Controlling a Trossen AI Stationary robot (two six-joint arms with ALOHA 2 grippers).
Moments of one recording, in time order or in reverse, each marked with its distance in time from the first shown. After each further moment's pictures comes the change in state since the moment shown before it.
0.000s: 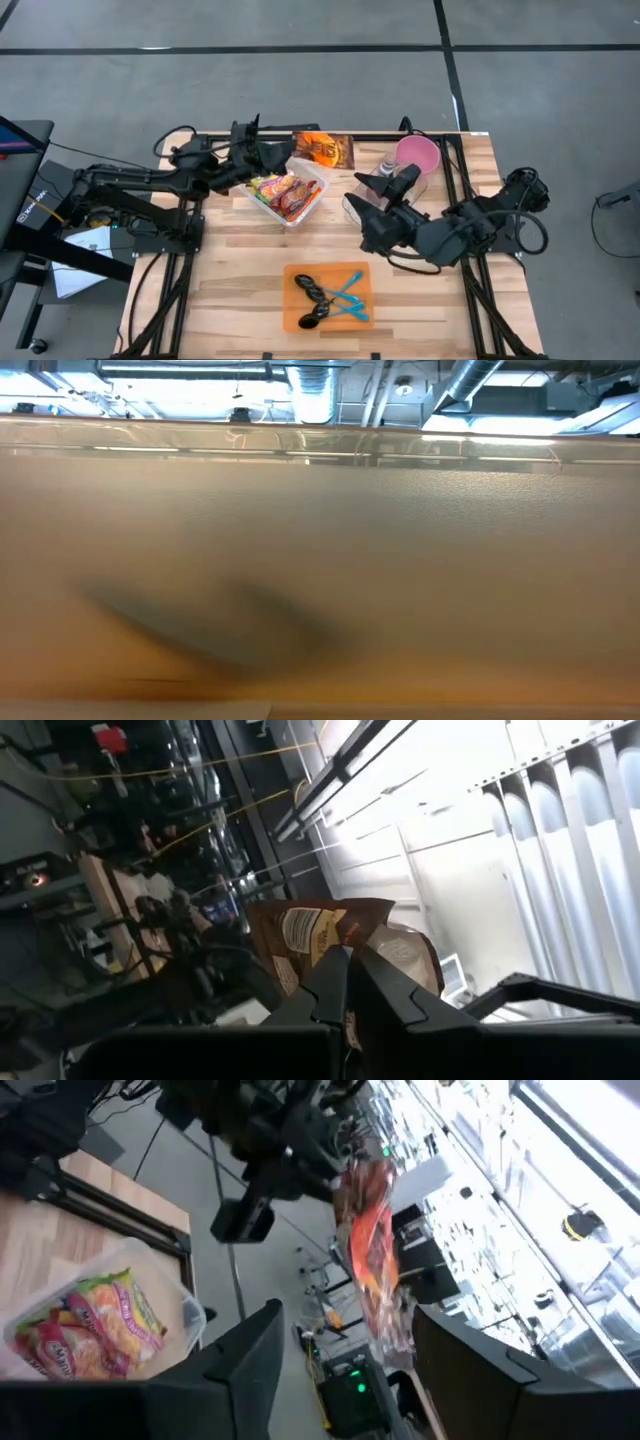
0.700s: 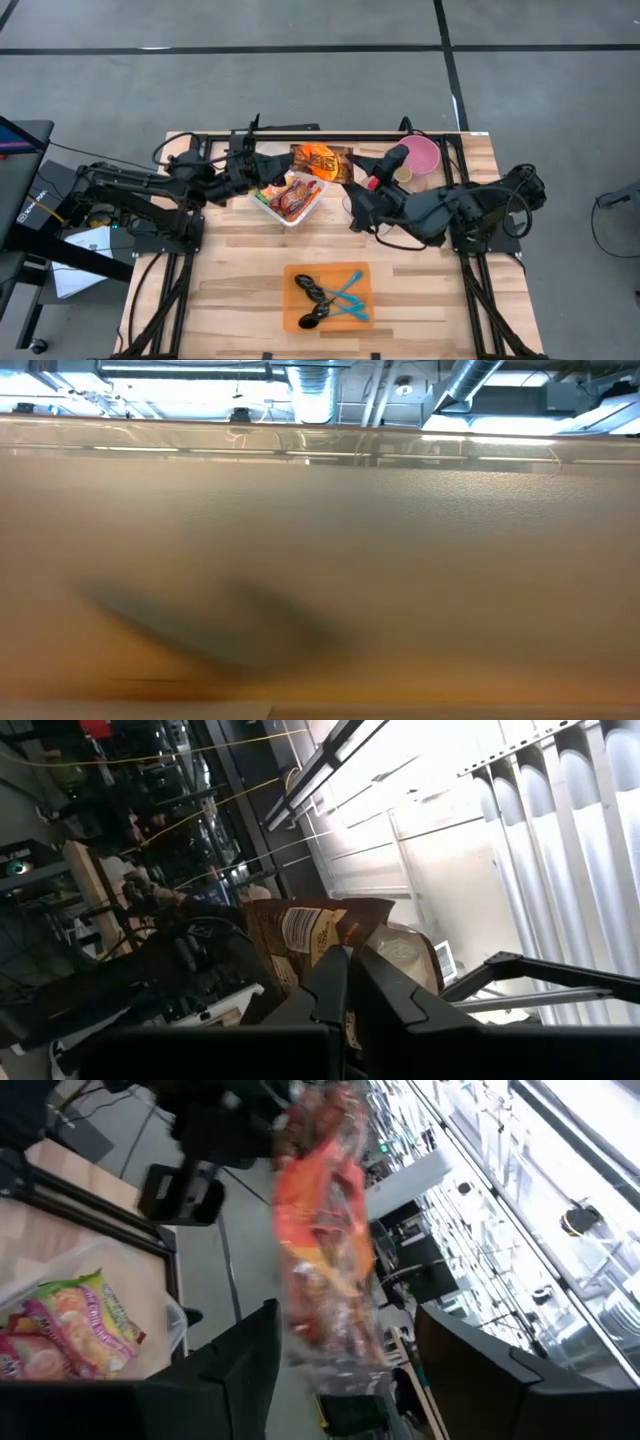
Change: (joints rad) left arm -0.107 0.000 0.000 0.025 -0.067 0.048; right arm -0.119 -0.004 0.000 0.064 -0.106 -0.068
